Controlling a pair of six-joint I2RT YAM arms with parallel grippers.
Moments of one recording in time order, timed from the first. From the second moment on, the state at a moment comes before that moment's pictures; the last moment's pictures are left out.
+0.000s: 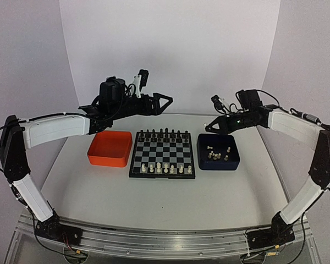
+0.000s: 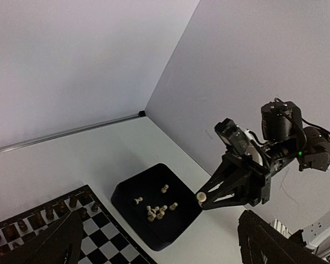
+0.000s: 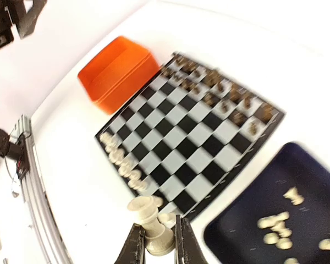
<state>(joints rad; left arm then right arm) -0.74 1.67 1.36 0.21 0.24 -0.42 0.35 1.60 1.28 -0.45 -0.66 -0.05</state>
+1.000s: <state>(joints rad) -0.91 1.89 1.41 0.07 0.50 -0.64 0.56 1.38 0.95 -0.16 -0.54 -0.07</state>
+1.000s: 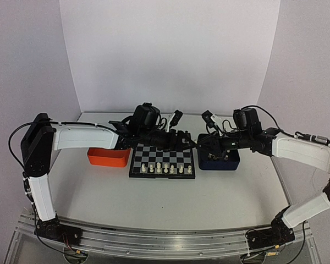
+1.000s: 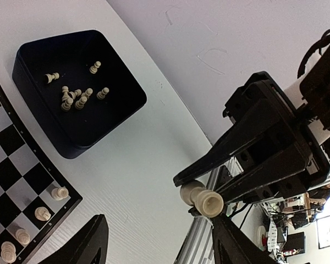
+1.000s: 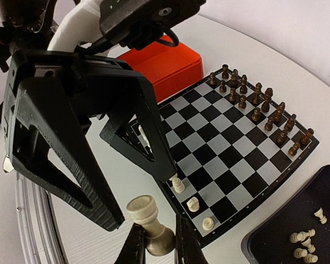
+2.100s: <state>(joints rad) -0.91 1.90 1.41 0.10 0.50 -0.70 0.61 1.42 0.95 -0.17 -0.47 -0.13</state>
